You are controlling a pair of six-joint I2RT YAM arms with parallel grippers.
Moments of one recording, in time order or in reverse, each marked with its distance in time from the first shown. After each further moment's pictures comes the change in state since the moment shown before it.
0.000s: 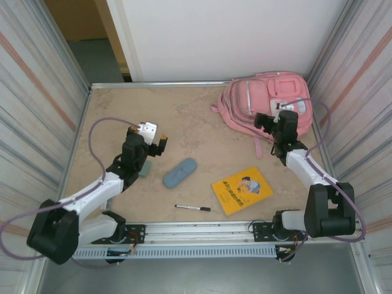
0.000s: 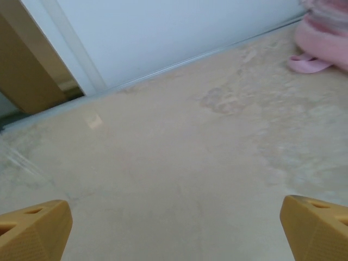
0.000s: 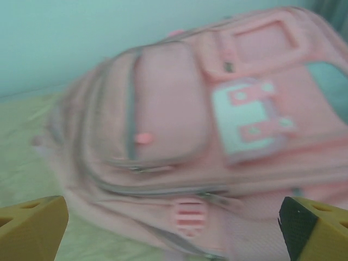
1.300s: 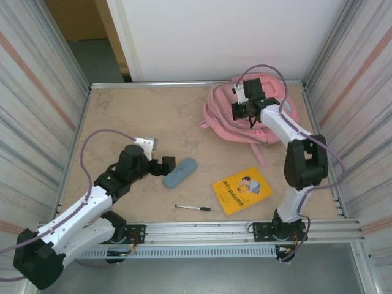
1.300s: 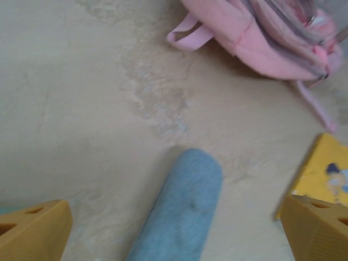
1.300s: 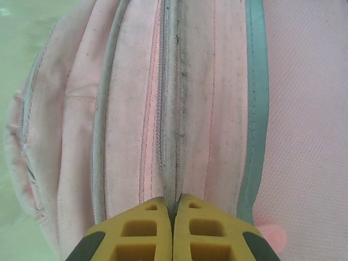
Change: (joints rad) left arm -0.095 -0.209 0.010 -0.422 0.364 -0.503; right arm 0.183 0.452 0.625 -0.558 -0.217 -0.267
